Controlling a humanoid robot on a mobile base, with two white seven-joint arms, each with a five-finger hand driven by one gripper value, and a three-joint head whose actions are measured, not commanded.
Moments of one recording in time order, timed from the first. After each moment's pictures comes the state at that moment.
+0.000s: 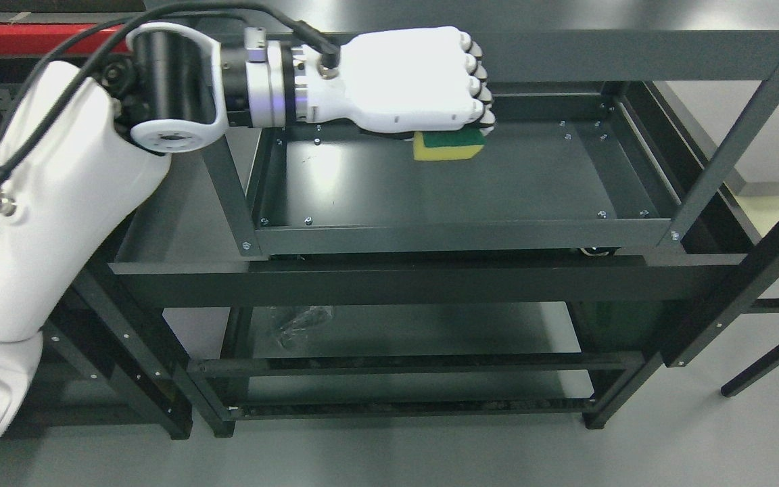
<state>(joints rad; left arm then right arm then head) -1.30 0.45 -0.66 -1.48 -0.70 -0.79 -0.38 -0.08 0.00 -0.21 0.00 -0.12 0.00 -0.08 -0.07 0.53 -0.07</state>
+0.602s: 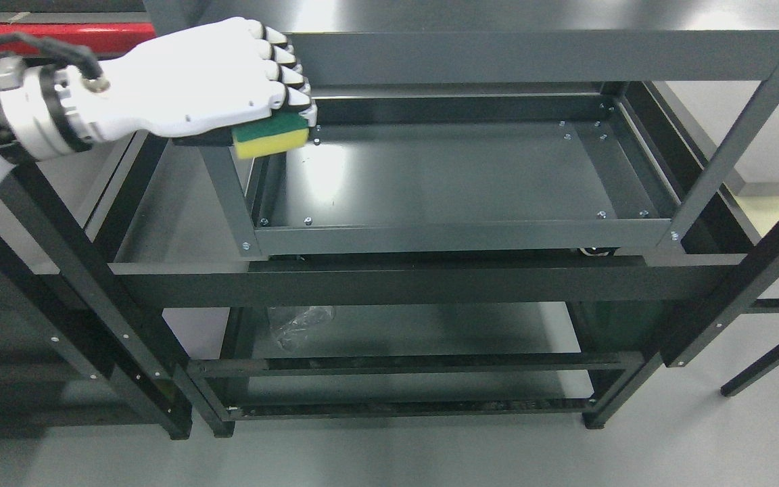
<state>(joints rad) -1.02 0.78 -0.37 -1.62 -0.48 -0.79 -0.41 -0.08 0.00 -0.21 0.00 -0.12 0.00 -0.07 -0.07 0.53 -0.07</state>
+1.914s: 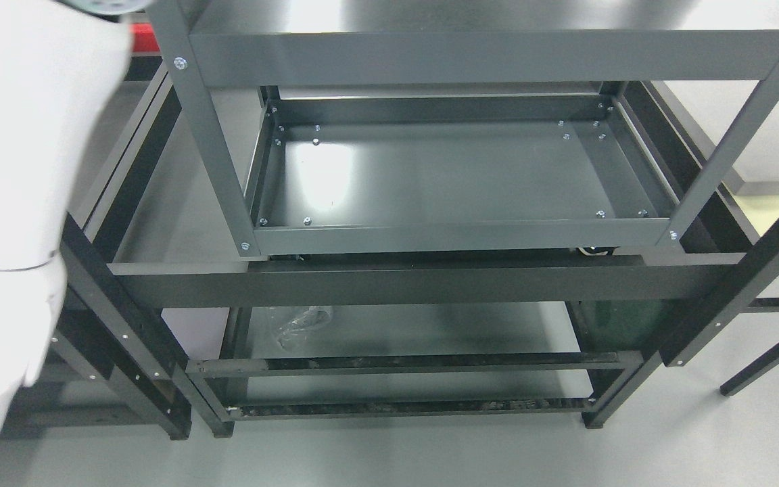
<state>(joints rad) -1.53 0.22 -0.55 -1.30 -0.79 -0.73 -0.21 -0.08 0.00 -0.21 0.00 -0.12 0.00 -0.07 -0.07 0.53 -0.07</state>
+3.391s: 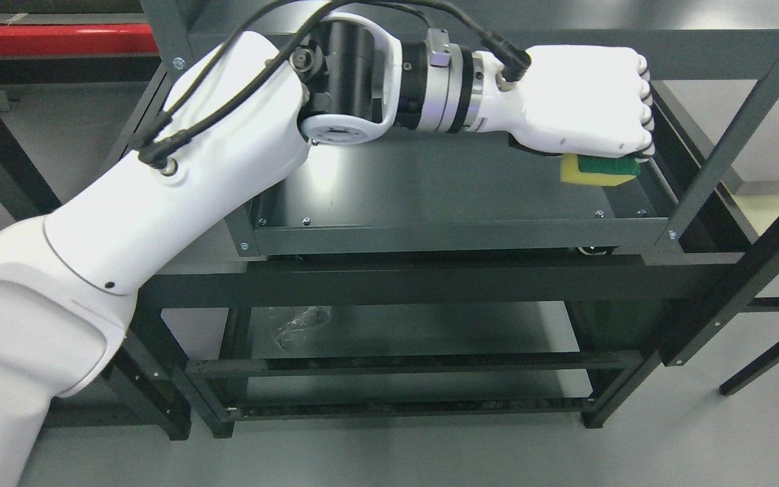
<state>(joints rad) -1.53 0.19 -0.95 -1.30 -0.77 -0.71 -0.23 -0.08 0.00 -0.21 0.00 -0.12 0.00 -0.07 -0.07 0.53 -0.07</state>
